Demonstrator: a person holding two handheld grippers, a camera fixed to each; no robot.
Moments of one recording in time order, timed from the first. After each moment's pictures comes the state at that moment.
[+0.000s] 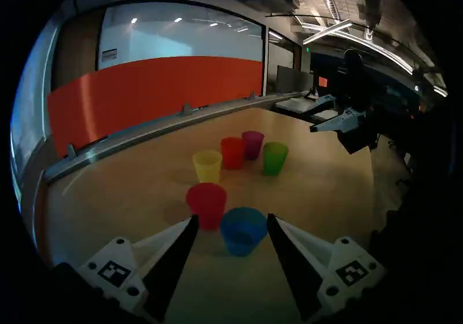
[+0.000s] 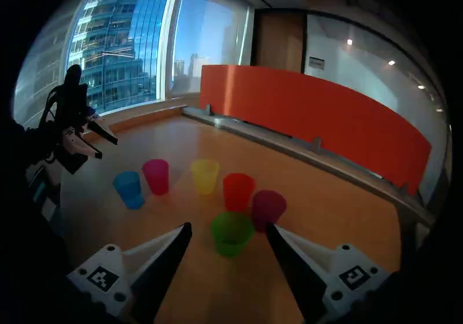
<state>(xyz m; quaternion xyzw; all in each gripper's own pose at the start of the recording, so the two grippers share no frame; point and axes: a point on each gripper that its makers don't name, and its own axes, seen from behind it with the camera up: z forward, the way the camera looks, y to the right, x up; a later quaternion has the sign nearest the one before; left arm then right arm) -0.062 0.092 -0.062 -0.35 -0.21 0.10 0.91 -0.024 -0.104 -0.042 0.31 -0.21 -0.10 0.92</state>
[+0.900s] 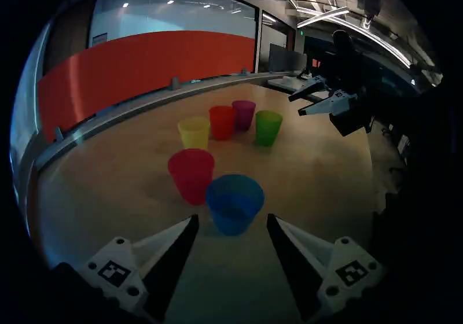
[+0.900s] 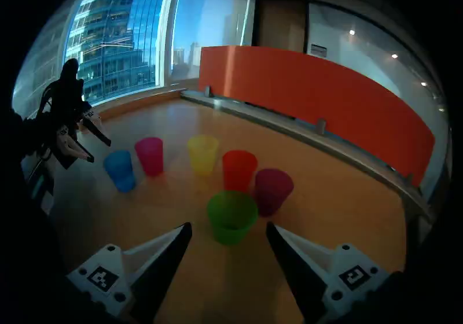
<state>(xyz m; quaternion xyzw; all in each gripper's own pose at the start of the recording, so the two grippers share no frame) -0.119 0.096 -0.076 -0.37 -0.27 0.11 0.88 -0.071 -0.103 -0.033 0.30 -0.25 -0.11 0.91</state>
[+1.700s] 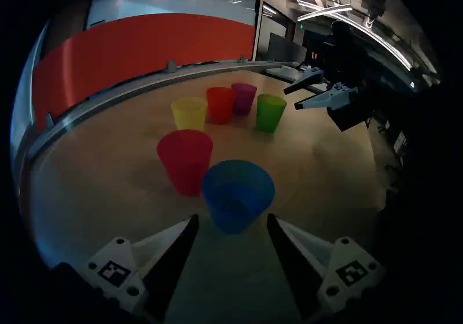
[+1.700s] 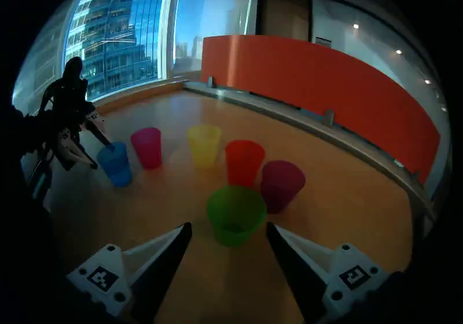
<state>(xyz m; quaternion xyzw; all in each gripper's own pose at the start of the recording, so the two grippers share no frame) -0.156 0.105 -0.061 -0.38 -0.31 0.11 0.87 -0.099 -0.116 -0.018 0.31 -0.27 -0.11 0.90</state>
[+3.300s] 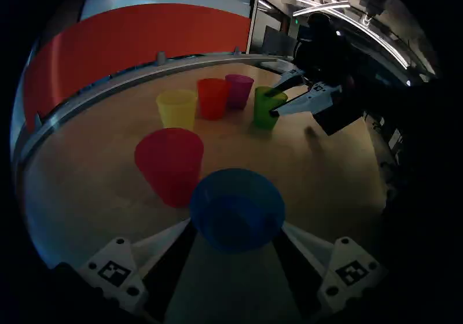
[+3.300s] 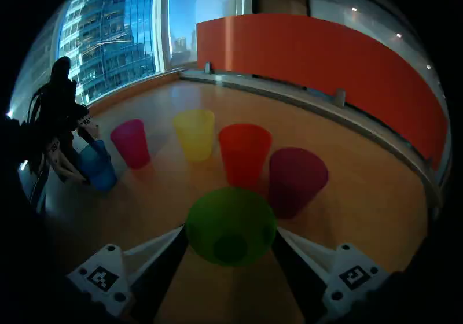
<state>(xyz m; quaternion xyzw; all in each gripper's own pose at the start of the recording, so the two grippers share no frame) -0.178 0.133 -0.040 -0.40 -0.32 0.11 0.85 -0.146 -0.141 0.022 0.32 -0.31 -0.08 0.89</state>
